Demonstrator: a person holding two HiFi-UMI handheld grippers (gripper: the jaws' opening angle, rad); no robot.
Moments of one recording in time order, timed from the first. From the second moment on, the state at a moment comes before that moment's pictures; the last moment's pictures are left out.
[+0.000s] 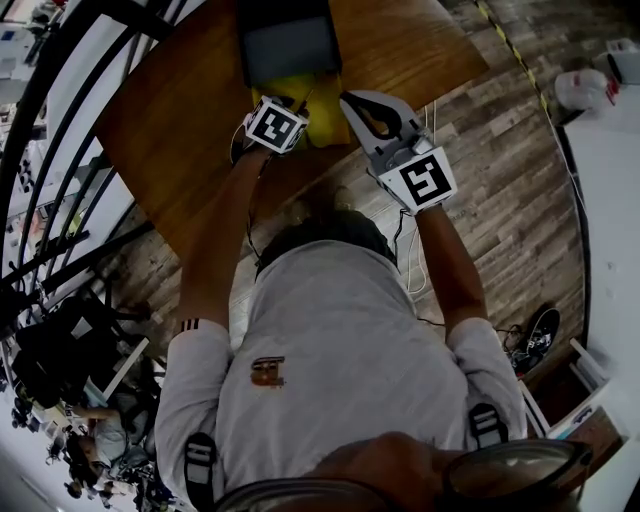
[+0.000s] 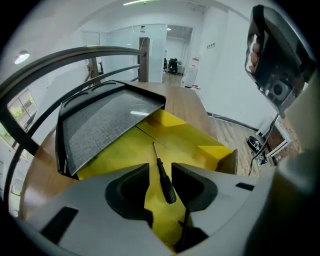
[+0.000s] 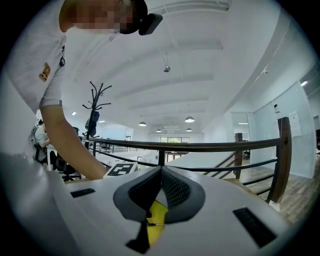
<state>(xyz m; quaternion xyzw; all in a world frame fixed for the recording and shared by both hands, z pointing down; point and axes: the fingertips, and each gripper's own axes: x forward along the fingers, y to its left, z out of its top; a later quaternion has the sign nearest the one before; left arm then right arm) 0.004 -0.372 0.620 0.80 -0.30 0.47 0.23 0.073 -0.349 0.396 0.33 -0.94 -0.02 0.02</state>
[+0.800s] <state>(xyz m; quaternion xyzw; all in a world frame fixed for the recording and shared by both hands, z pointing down) 0.004 -0.372 0.643 0.73 -0.26 0.57 0.27 0.097 -0.361 0.402 0.33 -0.94 0.00 0.00</state>
